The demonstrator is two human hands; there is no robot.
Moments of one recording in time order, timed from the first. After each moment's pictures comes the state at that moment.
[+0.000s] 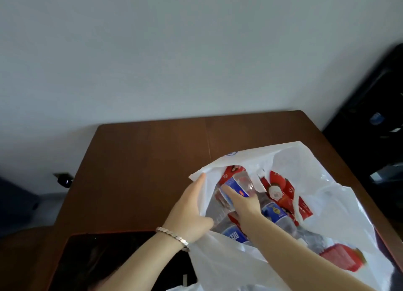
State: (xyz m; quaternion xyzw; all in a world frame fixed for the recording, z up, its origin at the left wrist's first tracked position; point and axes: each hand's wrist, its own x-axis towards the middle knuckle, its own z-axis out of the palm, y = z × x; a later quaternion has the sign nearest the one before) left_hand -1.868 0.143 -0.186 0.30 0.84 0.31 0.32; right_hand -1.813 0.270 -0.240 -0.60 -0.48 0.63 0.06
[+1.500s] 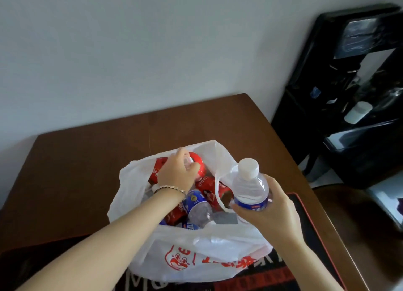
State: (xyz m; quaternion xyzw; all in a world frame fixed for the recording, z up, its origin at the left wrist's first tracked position) left_hand -1.793 0.340 -0.215 0.28 0.92 0.24 0.10; right_hand -1.599 0.407 -0.202 -0.44 -0.77 0.42 0.18
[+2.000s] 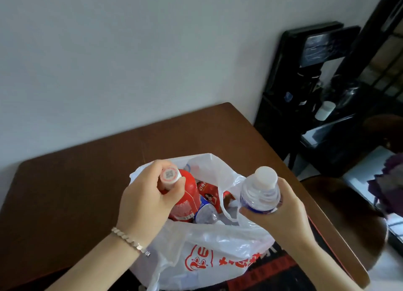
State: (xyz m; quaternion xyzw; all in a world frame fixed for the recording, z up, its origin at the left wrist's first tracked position) left_hand -1.779 0.241 -0.117 0.45 0.82 0.35 0.01; right_hand -1.587 0.370 -0.173 -0.45 -0.76 0.39 0.27
